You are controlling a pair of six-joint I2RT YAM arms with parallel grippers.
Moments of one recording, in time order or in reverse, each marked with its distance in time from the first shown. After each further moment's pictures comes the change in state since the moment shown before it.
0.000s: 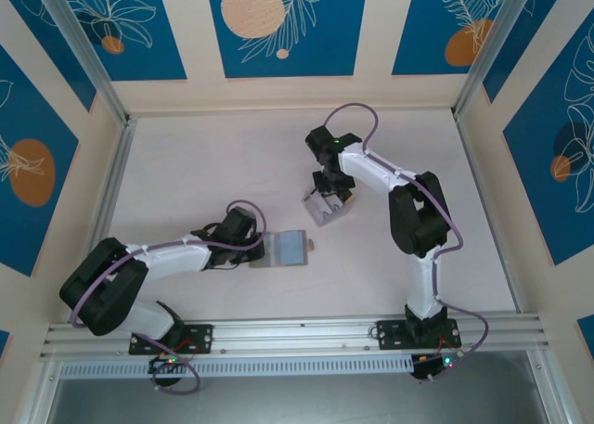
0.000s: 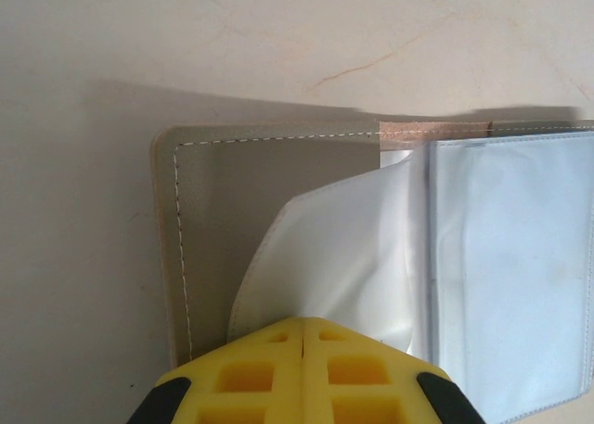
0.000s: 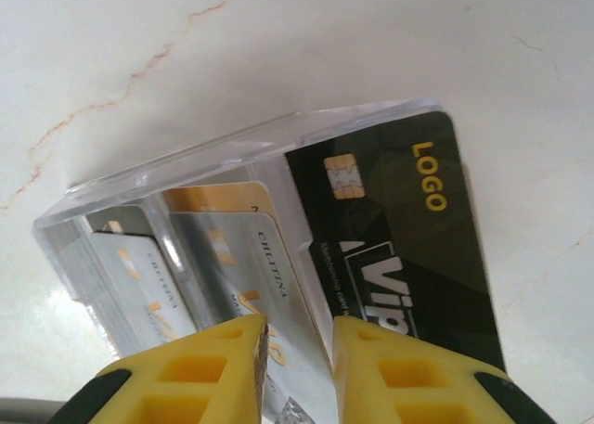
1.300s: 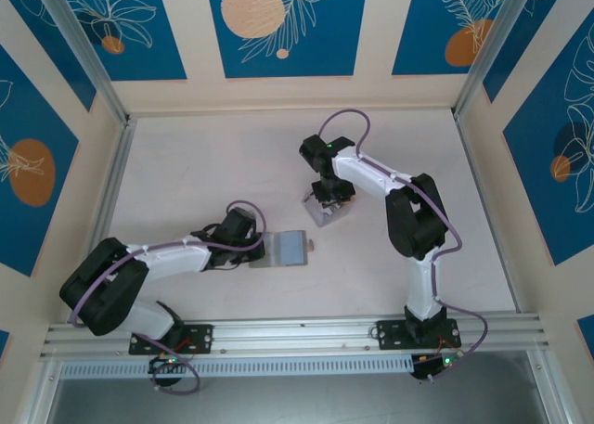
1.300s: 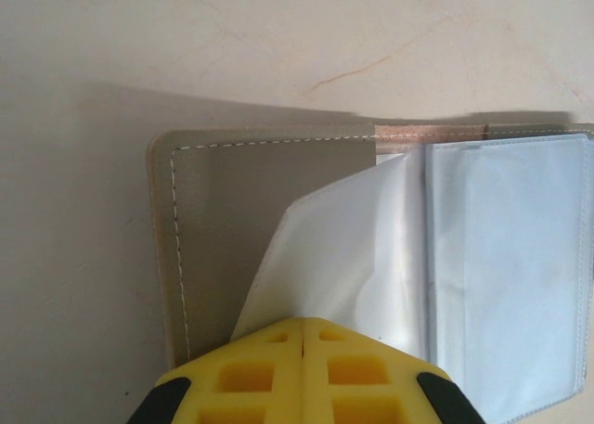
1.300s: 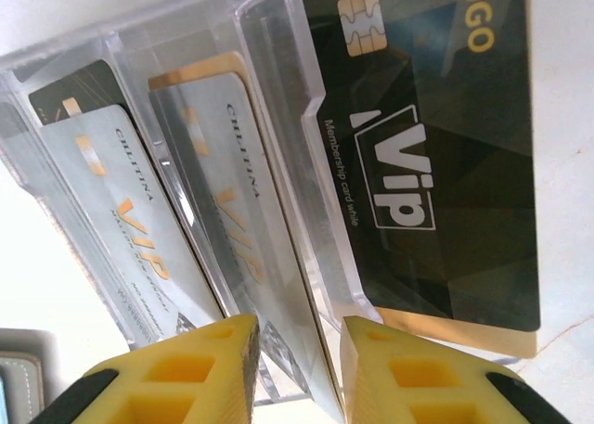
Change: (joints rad) left arm 0.000 0.001 -0.011 0.027 0.002 -0.002; right arm 0.045 -0.005 -0.009 -0.135 0.045 0.026
